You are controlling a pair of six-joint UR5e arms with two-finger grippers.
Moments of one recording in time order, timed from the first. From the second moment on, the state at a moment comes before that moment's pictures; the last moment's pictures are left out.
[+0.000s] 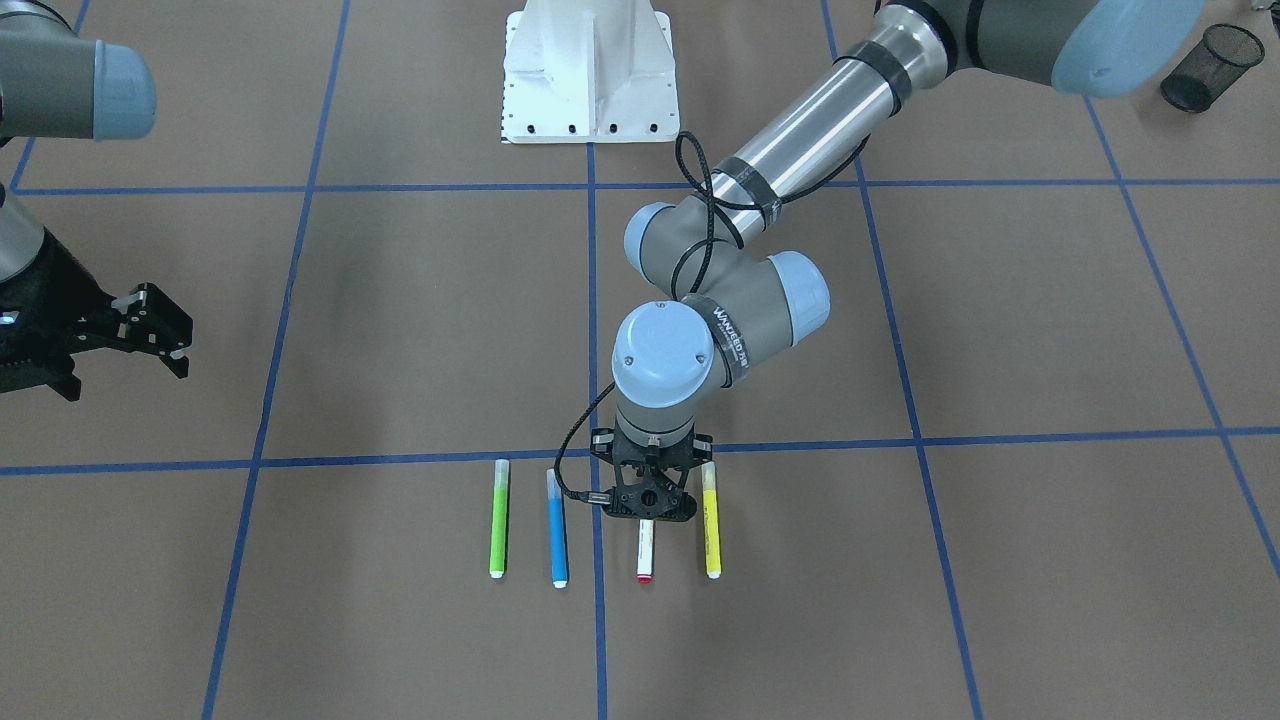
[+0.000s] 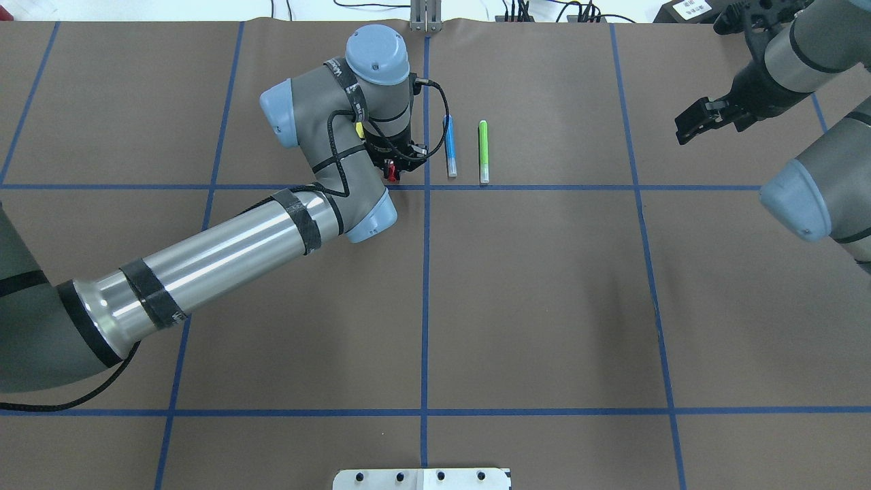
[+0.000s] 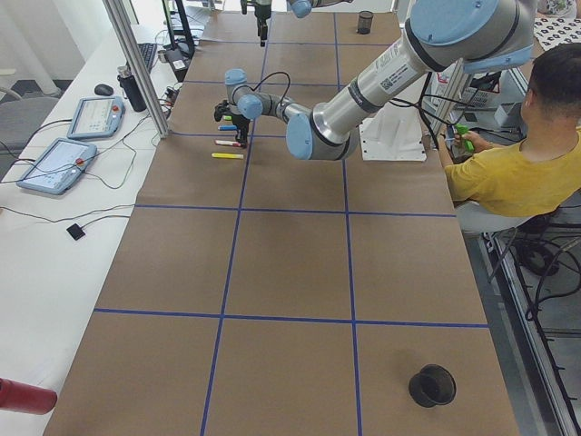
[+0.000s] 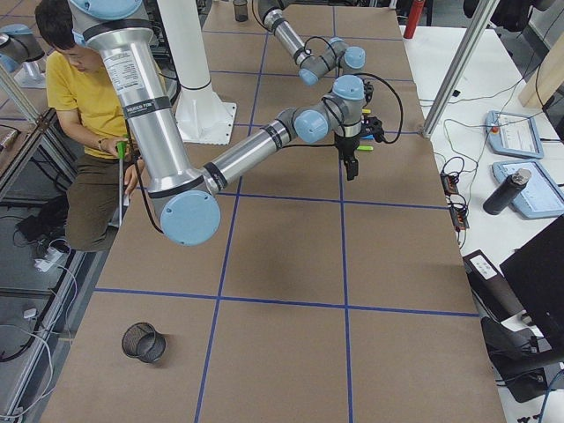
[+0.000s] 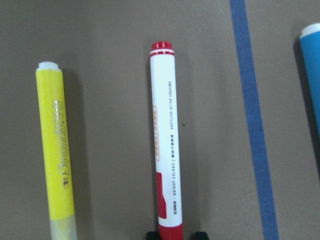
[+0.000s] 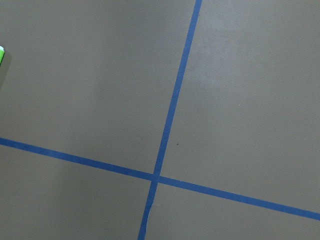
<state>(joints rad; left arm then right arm) -0.70 -2.68 -0.83 -1.88 -2.01 -0.92 1.07 -1.24 1.83 -1.58 2.13 0.51</state>
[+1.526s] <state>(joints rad) -0.78 -2.24 -1.87 -1.50 -2.01 -0.95 1.07 -1.24 1.83 -1.57 2.13 0.51</state>
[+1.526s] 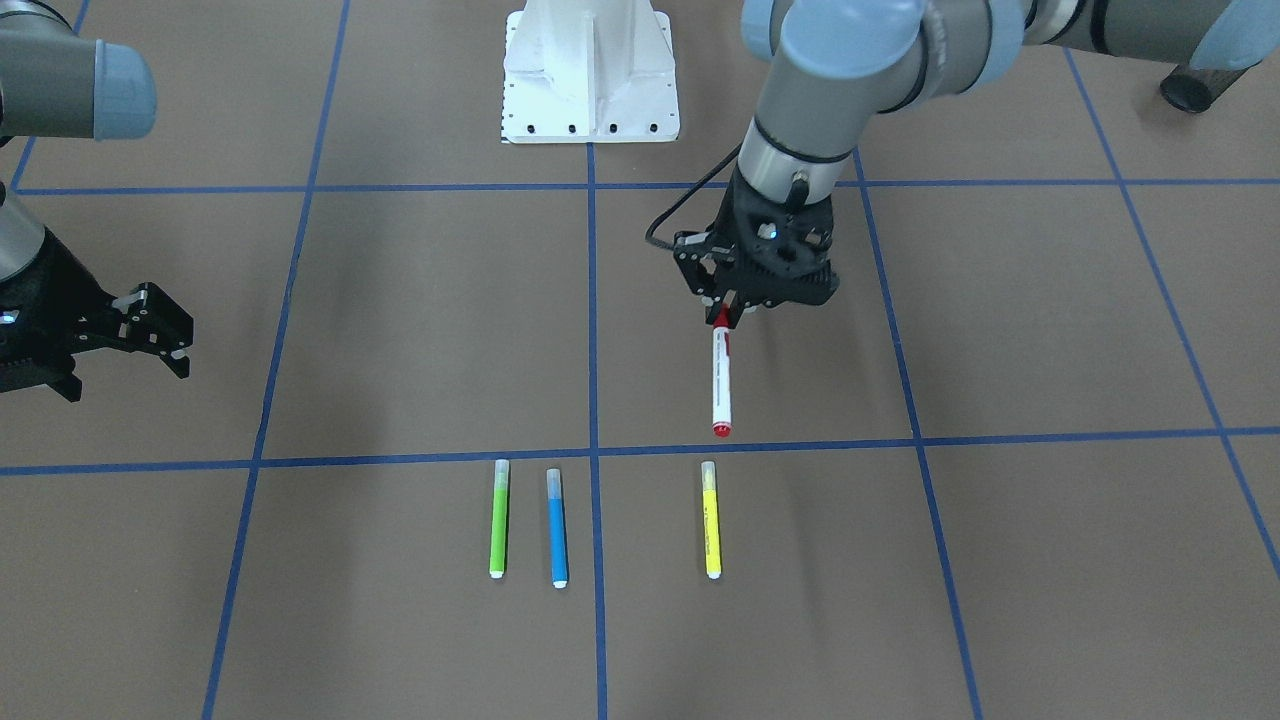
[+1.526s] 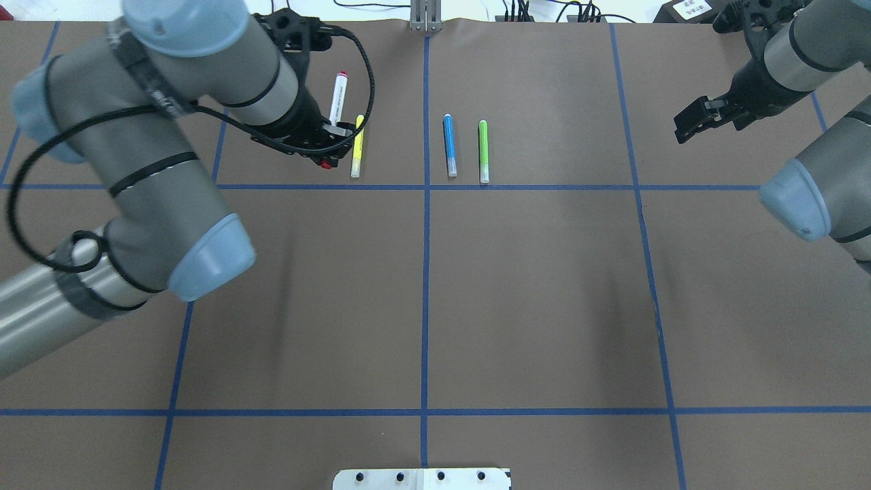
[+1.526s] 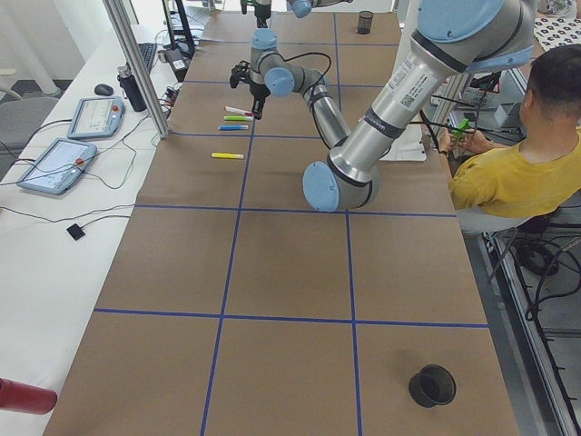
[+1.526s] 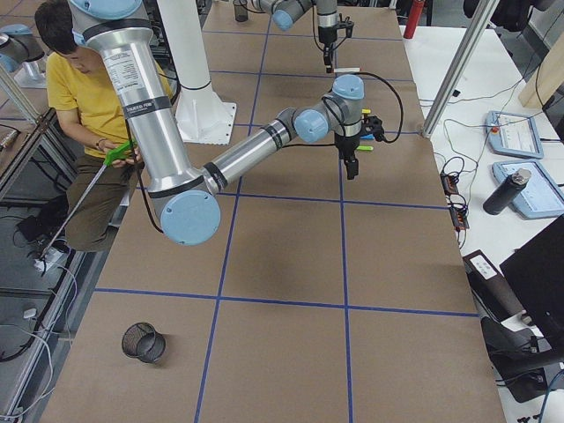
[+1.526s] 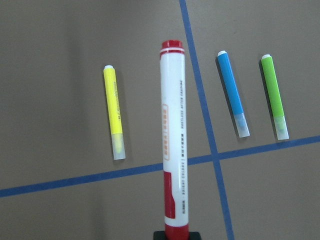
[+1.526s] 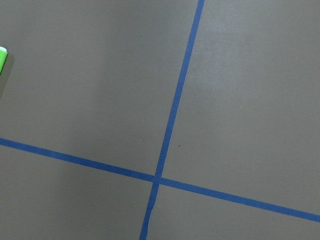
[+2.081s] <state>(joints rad) -0.91 -1.93 -2.19 -1.45 -2.03 -0.86 1.07 -1.24 1.83 -1.57 2.13 0.51</state>
